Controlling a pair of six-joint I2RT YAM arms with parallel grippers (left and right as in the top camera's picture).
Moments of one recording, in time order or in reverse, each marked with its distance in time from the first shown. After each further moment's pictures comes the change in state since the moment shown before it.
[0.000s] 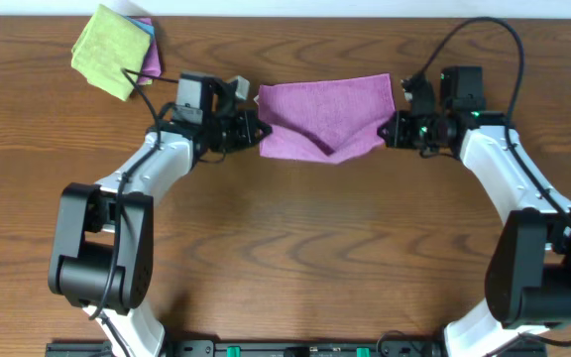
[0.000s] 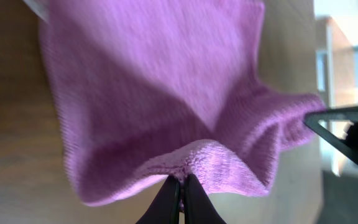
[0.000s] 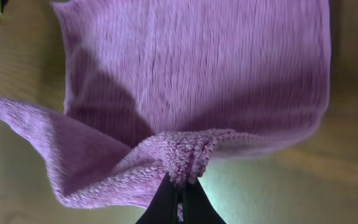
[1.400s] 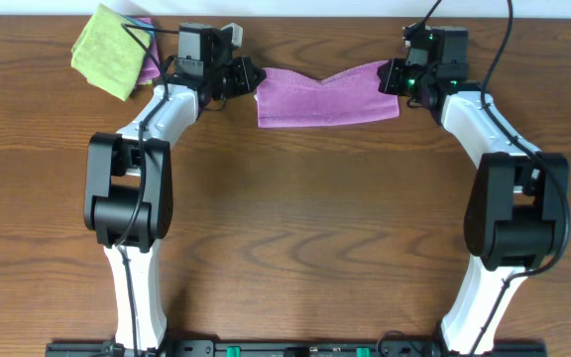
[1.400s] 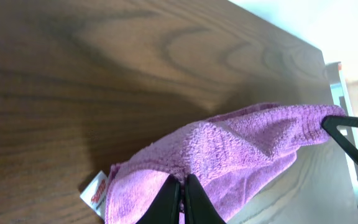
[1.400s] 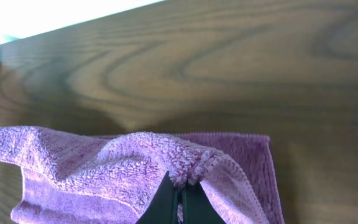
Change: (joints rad) left arm 0.041 0.366 0.467 0.013 -0.036 0.035; right arm 0.003 0.315 0.279 0.297 0.092 0.126
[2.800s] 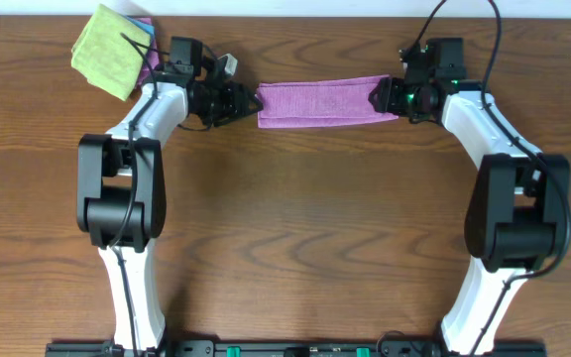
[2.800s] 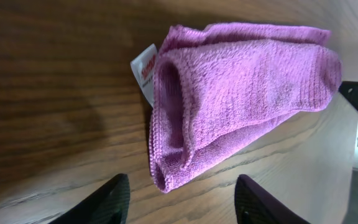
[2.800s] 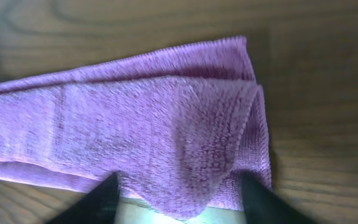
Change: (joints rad) left arm 0.041 -0.017 0.005 -0.377 0.045 0.159; right arm 0.000 -0.023 0.001 -0.237 0.051 -0.050
